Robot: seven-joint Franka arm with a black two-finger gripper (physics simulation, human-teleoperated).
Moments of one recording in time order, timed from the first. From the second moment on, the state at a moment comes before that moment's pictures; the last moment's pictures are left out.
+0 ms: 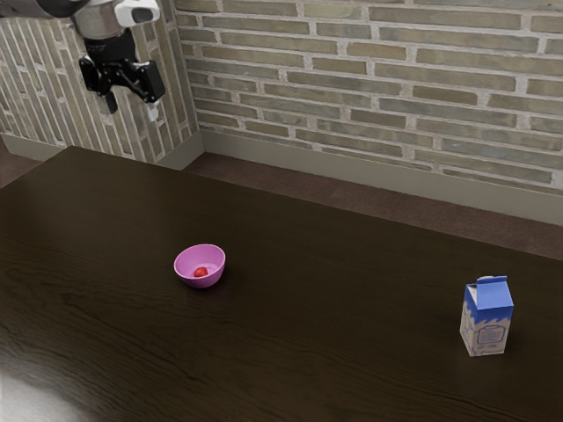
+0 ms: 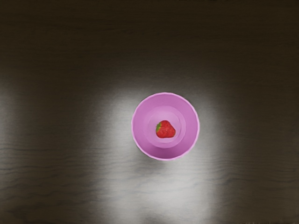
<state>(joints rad) -0.04 0.08 0.18 -1.40 0.01 1.55 0.05</state>
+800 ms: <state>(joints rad) -0.10 0.23 0.17 -1.87 0.02 2.04 -0.05</state>
